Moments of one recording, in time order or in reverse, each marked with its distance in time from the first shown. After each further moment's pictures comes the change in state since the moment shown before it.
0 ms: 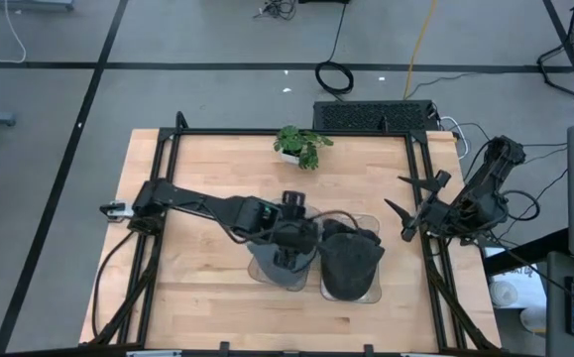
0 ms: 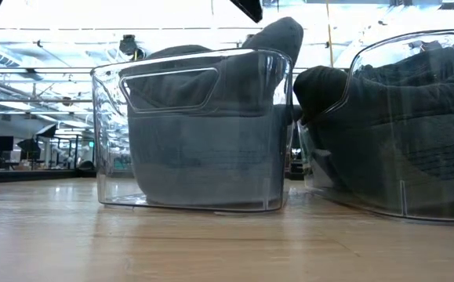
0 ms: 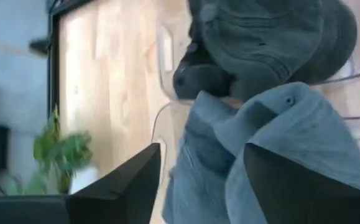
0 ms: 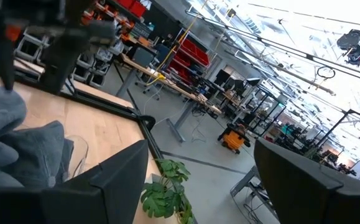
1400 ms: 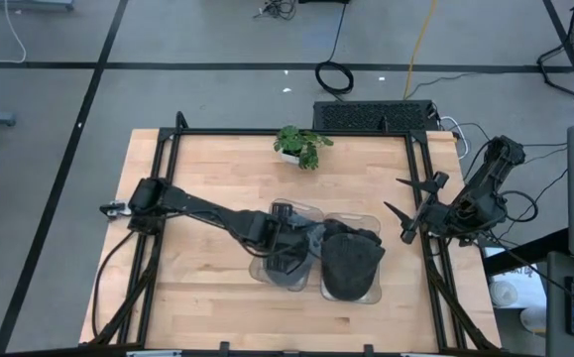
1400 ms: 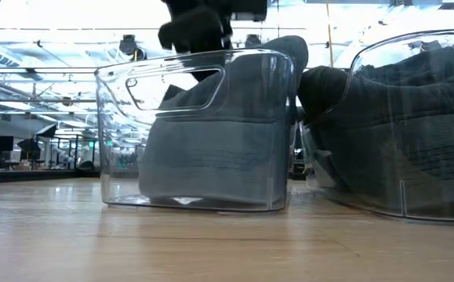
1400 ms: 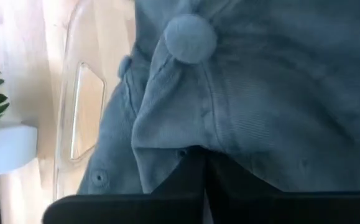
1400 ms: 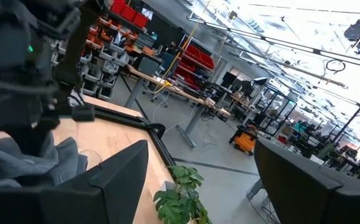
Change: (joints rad) left arm 0.023 -0.029 -0.446 0.229 0.026 -0.091; right arm 0.000 0.000 -0.021 0.056 -0.031 0.052
